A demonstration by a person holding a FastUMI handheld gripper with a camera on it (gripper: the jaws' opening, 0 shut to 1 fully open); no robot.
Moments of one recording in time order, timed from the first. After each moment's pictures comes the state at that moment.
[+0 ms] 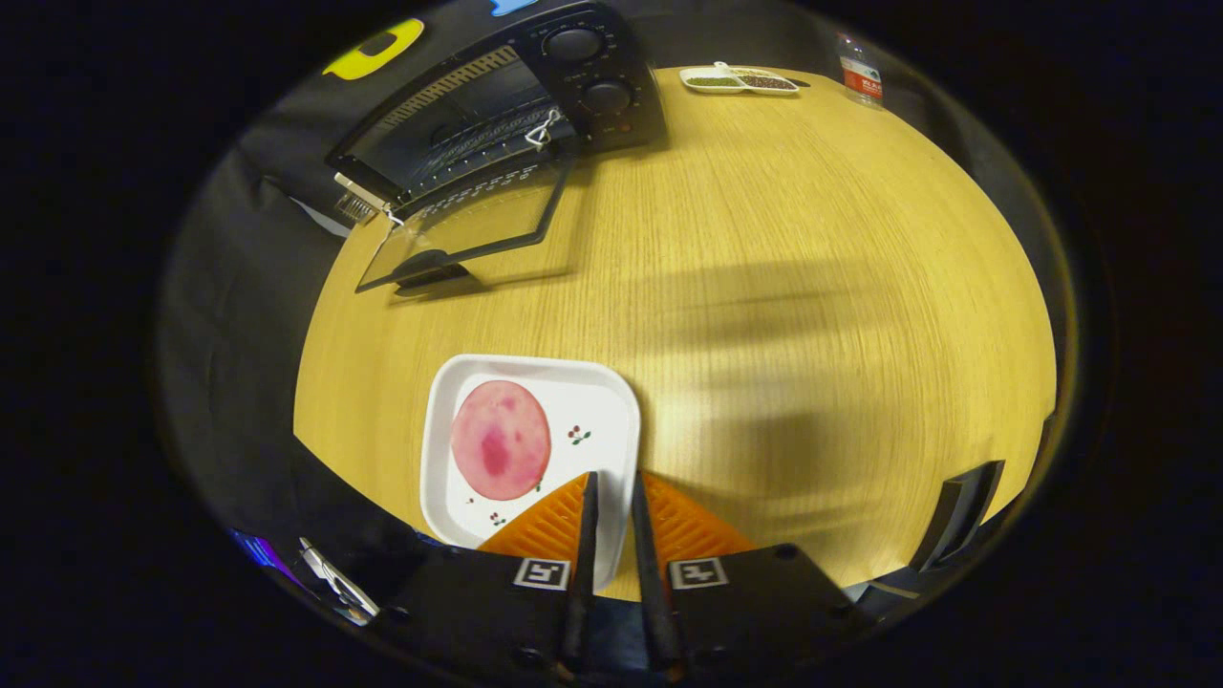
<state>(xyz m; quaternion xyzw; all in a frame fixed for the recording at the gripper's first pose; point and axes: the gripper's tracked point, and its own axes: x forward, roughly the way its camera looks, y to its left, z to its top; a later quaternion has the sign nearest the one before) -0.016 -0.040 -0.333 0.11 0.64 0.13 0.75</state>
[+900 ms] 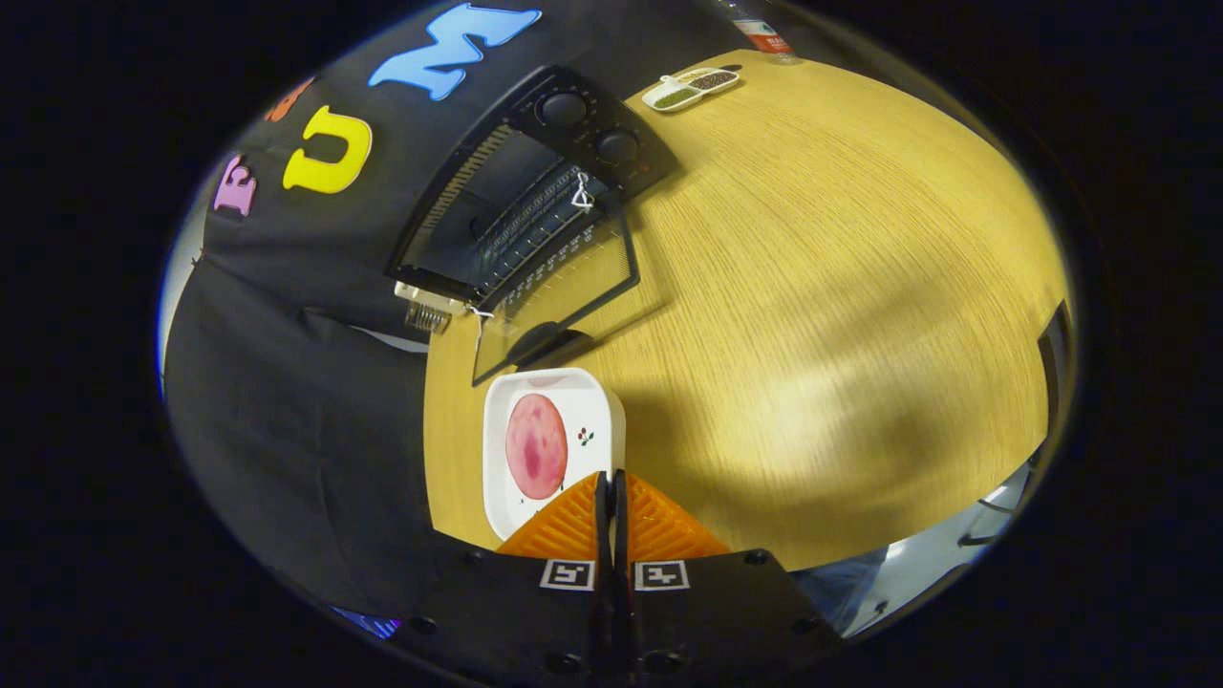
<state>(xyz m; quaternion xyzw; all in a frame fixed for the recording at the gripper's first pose) -0.005 0.053 -0.268 0.35 0.54 0.11 0.76</state>
